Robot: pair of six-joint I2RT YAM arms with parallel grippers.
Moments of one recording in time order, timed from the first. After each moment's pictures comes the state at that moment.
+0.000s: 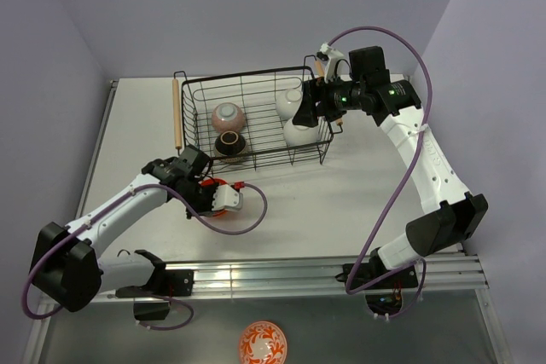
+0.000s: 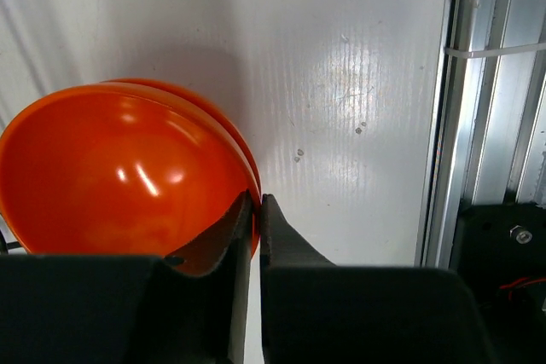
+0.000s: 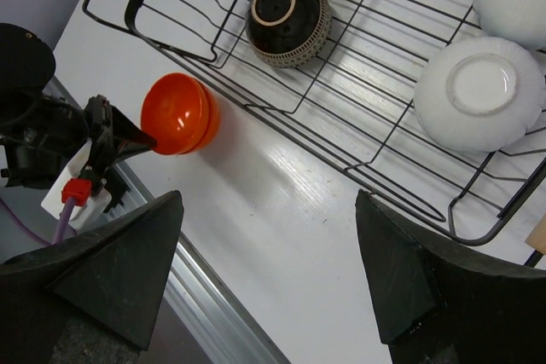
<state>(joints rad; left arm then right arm) -0.54 1.22 0.83 -0.91 0.43 1.02 0.31 1.49 1.68 -0.90 -0.57 0.06</state>
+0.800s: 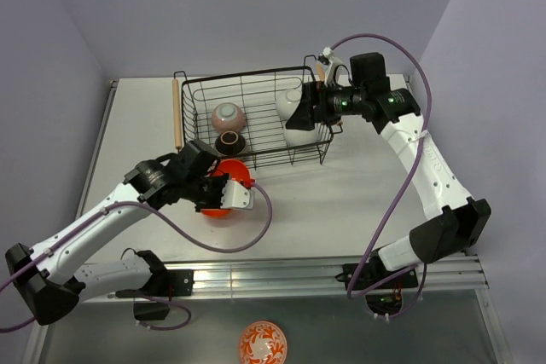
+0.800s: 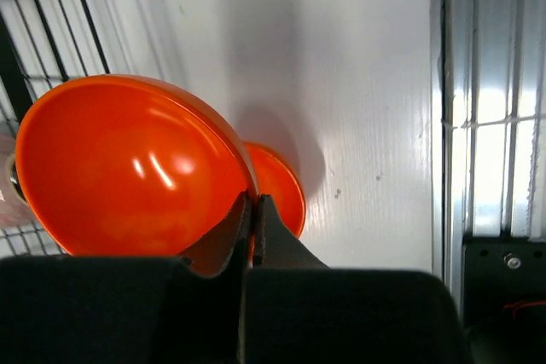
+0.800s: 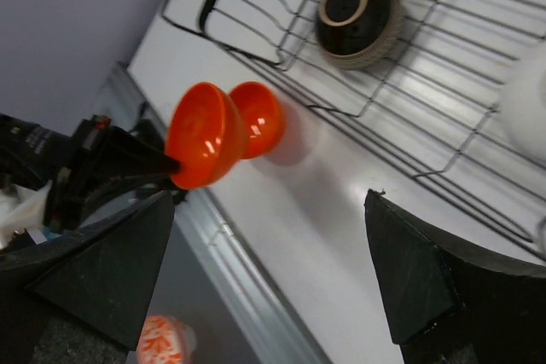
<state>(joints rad) -0.77 1.09 1.07 -0.97 0.33 0.87 0.31 1.45 1.59 -0.81 -0.69 0.18</state>
